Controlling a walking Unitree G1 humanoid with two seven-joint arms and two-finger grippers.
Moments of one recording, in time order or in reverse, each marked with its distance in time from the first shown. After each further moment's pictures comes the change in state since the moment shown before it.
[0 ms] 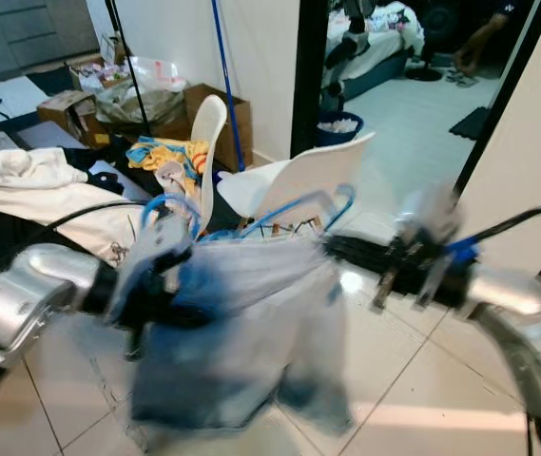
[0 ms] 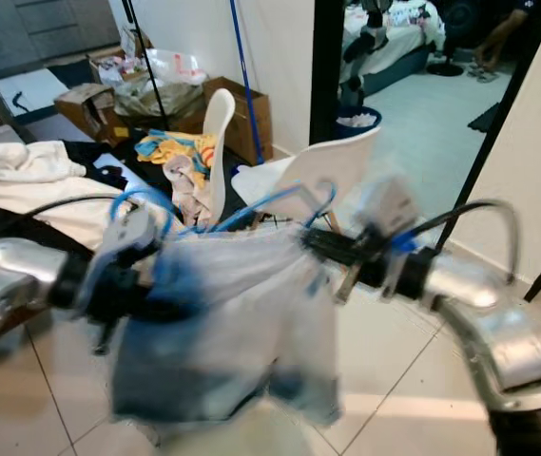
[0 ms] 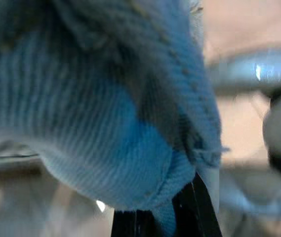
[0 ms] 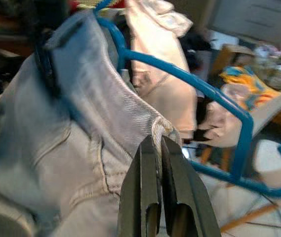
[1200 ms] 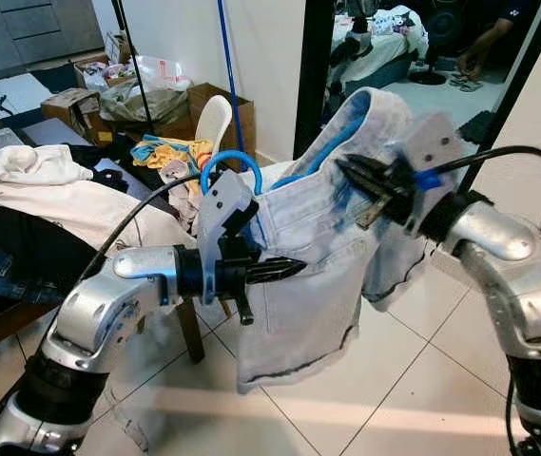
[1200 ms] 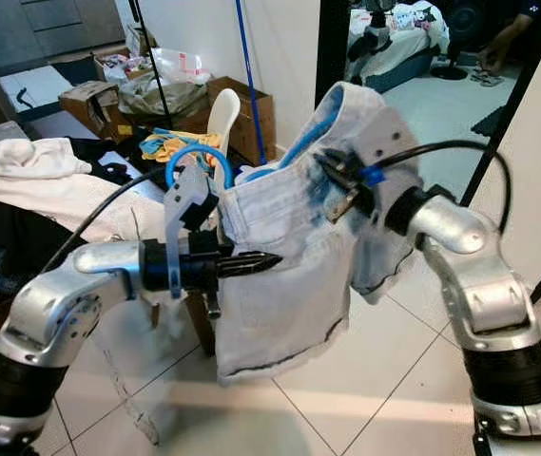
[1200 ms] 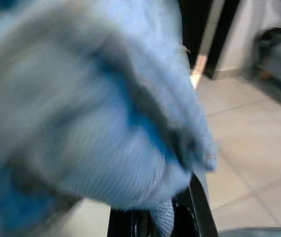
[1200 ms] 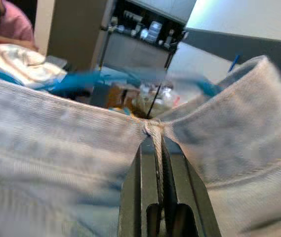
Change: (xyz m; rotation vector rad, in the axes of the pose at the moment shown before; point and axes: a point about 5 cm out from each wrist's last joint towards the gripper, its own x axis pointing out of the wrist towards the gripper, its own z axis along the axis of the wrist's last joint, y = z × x) left arm 0.050 -0.003 0.089 -0.015 -0.667 0.294; right arm -0.031 -0.077 0.060 -0.162 -0.166 -0.465
